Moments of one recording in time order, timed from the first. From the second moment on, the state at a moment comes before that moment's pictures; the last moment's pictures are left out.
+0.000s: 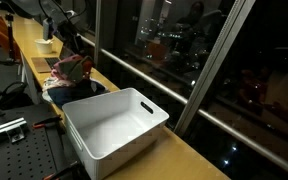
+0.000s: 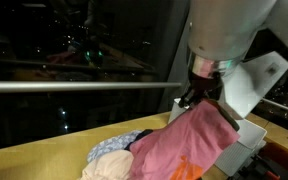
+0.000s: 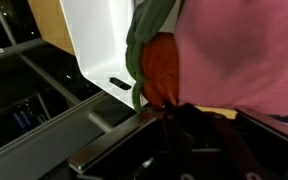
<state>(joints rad) 0.61 0.31 0.24 -1.88 -0.87 1.73 1.03</state>
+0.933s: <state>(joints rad) 0.40 0.02 0.28 -1.95 -0.79 1.63 0.82</state>
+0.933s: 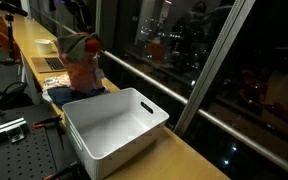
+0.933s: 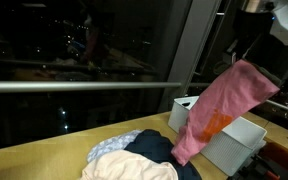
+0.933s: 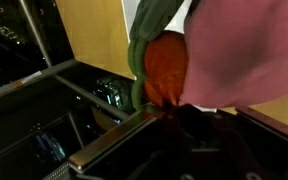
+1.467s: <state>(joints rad) 0.19 -0.01 0.18 -1.91 -0.79 1.70 0.61</state>
